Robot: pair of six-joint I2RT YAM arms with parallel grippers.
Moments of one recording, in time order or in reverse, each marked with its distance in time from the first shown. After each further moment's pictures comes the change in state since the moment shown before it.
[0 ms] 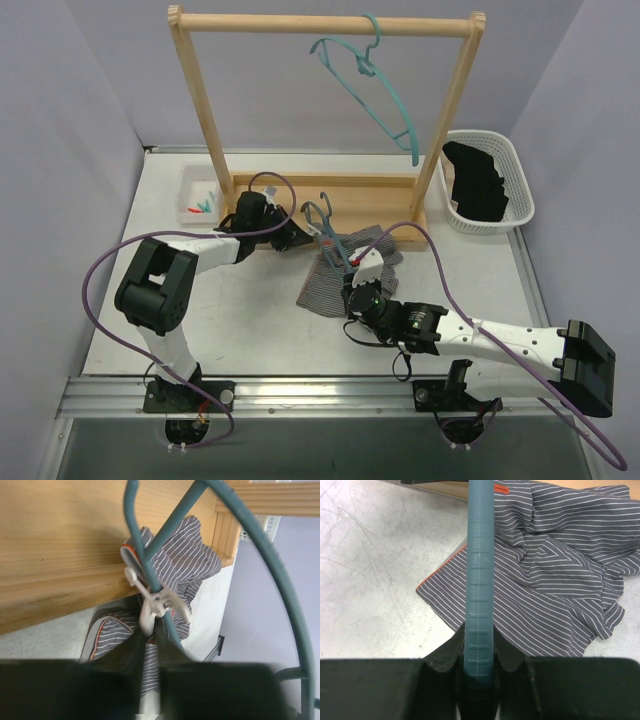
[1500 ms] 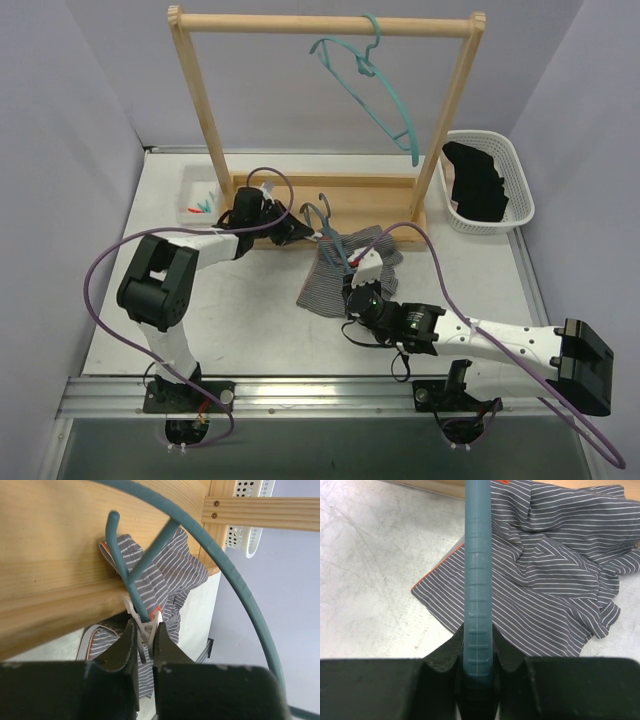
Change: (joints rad) left arm 0.025 0.047 0.049 0.043 0.040 -0.027; right arm 0.004 0.008 0.000 -0.001 0.018 -0.006
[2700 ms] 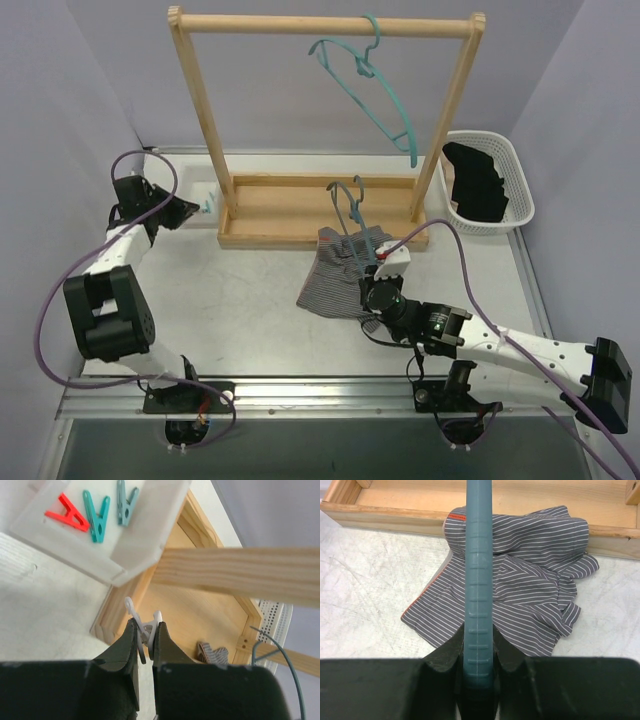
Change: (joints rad) left arm 0.626 -0.308 -0.018 -0.357 -0.106 0.258; right arm -0.047 -0.143 -0.006 -0.076 0.104 0.058
